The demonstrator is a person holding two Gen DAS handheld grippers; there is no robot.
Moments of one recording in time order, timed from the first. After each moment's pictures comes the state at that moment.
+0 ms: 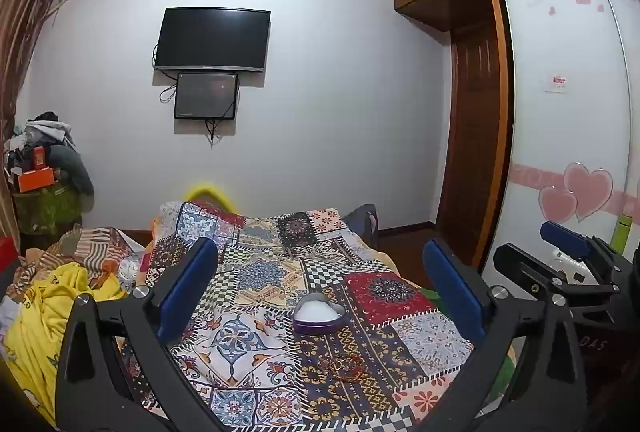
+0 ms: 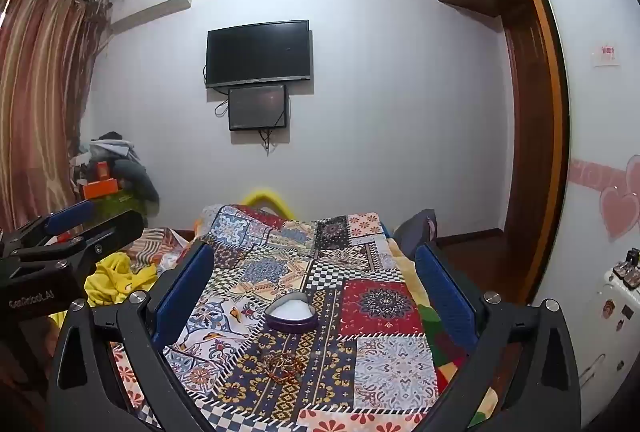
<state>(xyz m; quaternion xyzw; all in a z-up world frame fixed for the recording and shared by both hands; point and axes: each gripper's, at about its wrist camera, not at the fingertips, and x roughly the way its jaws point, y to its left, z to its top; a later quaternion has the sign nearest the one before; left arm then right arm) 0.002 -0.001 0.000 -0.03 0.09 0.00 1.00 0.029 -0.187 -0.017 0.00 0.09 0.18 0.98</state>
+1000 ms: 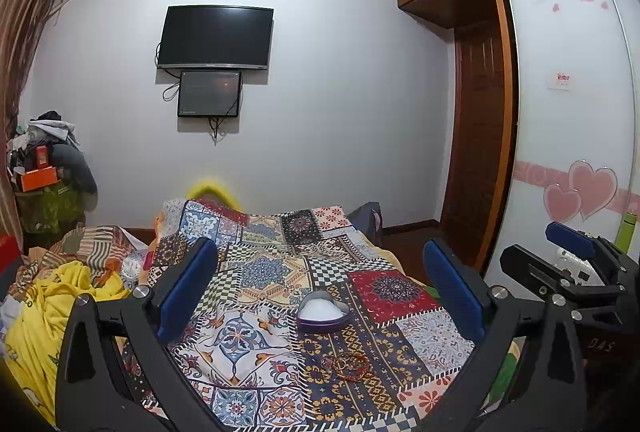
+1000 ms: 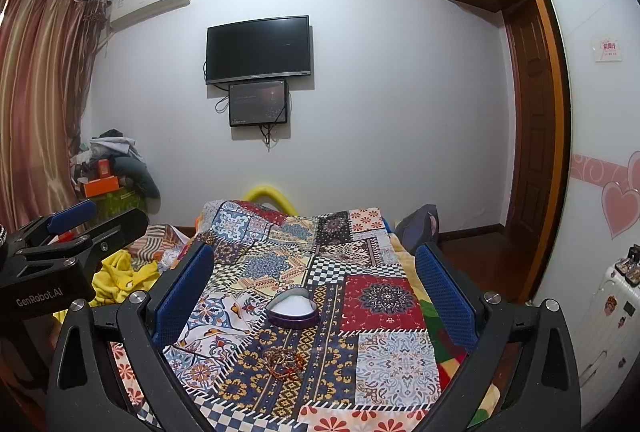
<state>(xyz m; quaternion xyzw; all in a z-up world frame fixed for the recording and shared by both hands) 0.004 0.003 -0.003 -0.04 0.09 0.01 0.99 0.030 -0.189 -0.016 0.00 0.09 0.19 0.98</state>
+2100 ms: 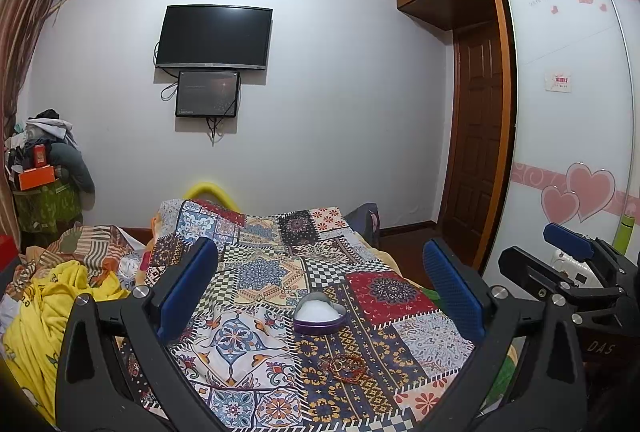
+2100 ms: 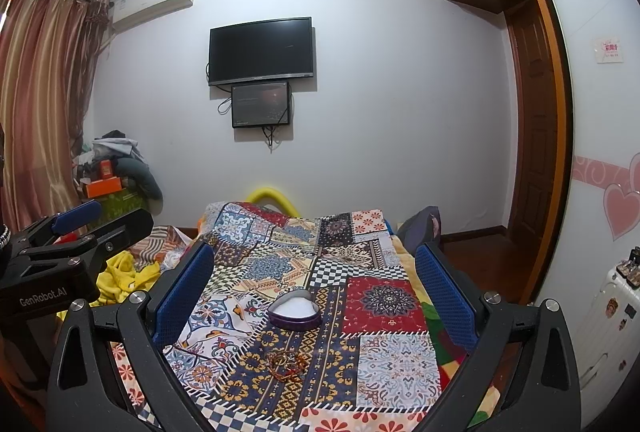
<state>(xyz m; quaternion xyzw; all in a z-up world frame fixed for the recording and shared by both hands) 0.007 -0.001 -0.004 -0.04 0.09 0.00 1.00 0.032 -0.190 -0.013 0.00 0.09 0.19 0.98</state>
